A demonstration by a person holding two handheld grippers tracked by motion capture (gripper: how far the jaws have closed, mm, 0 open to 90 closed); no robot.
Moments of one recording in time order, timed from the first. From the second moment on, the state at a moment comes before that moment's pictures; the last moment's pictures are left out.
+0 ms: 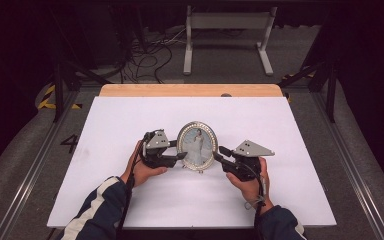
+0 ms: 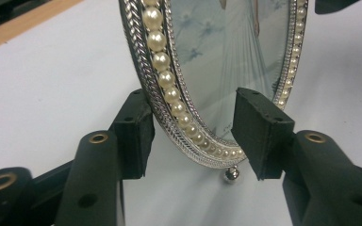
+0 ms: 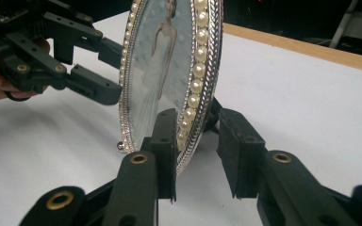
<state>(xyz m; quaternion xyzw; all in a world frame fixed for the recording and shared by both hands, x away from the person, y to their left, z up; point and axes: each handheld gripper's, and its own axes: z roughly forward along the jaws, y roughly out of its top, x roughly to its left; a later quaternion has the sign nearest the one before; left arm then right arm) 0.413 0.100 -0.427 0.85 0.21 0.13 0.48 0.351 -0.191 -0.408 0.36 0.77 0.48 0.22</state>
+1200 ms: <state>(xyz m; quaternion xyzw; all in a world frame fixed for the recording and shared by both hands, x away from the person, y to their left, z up) 0.396 0.088 -0.428 0.86 0.20 0.14 0.45 0.358 -0.191 -0.420 0.38 0.75 0.48 0.24</state>
